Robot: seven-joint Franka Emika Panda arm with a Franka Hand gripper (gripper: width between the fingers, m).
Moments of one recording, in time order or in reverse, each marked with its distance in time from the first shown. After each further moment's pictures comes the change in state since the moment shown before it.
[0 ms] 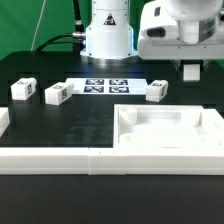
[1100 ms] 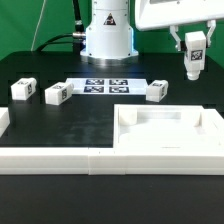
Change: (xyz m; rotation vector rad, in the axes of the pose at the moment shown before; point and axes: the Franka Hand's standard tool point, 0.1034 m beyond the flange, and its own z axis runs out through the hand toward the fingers) arm 0.010 -0.004 -0.069 0.024 0.828 -0.223
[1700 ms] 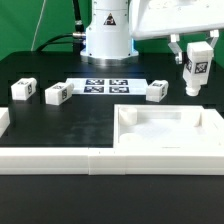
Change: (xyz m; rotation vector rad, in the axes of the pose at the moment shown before) arm 0.074 0.015 0.027 0.000 0.050 -0.242
